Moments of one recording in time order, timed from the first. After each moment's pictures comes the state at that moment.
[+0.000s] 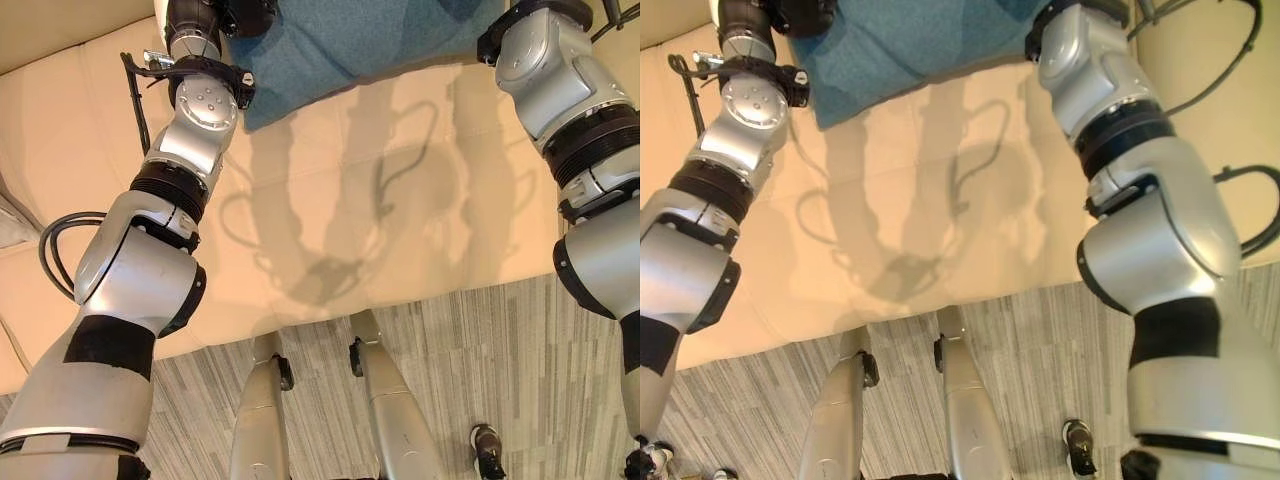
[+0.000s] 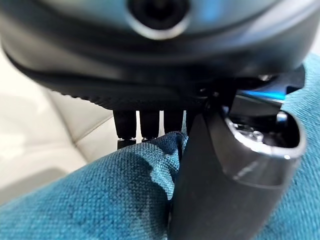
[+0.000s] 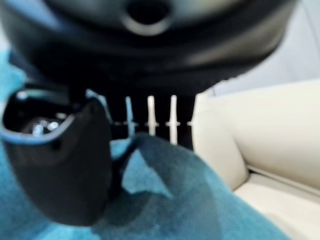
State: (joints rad) left arm -1.54 0.46 -0.58 1.19 -0.29 -0.19 0.52; right arm -1.73 -0.58 0.85 1.17 -0.02 -0.03 -0.48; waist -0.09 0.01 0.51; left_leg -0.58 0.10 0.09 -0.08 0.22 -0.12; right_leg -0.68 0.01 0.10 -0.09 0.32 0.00
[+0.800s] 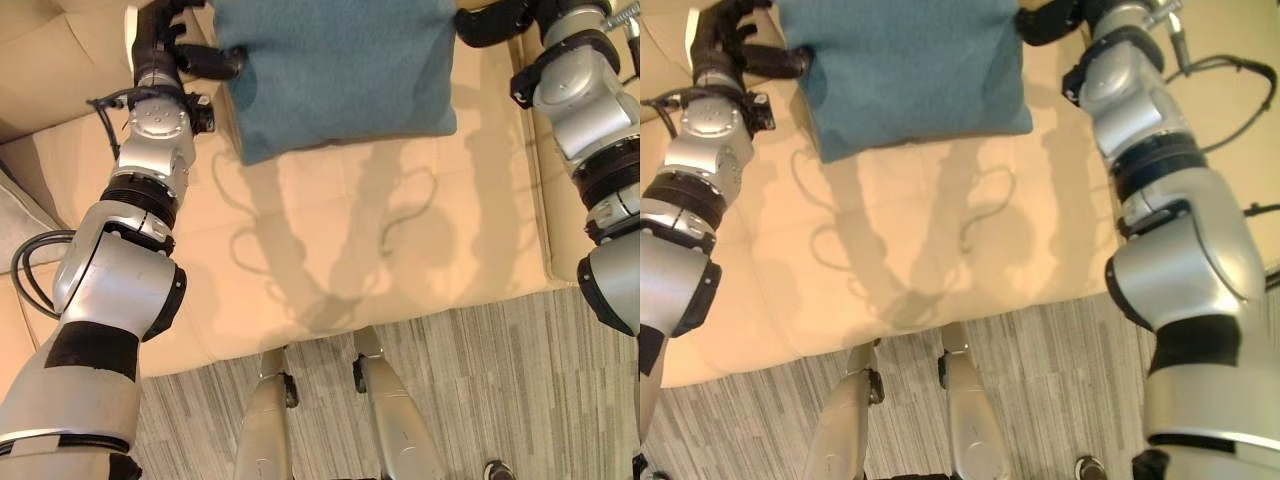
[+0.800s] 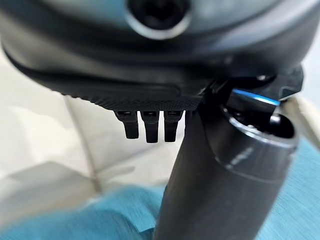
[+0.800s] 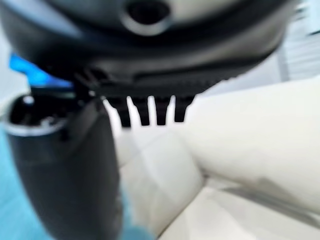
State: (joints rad) left arm -1.51 0.56 -0.50 1.36 -0.62 -0.07 0.24; right arm -1.58 -0.75 0.77 1.09 0.21 0.01 -0.29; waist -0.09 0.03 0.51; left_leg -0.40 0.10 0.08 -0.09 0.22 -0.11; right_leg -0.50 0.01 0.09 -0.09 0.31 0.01
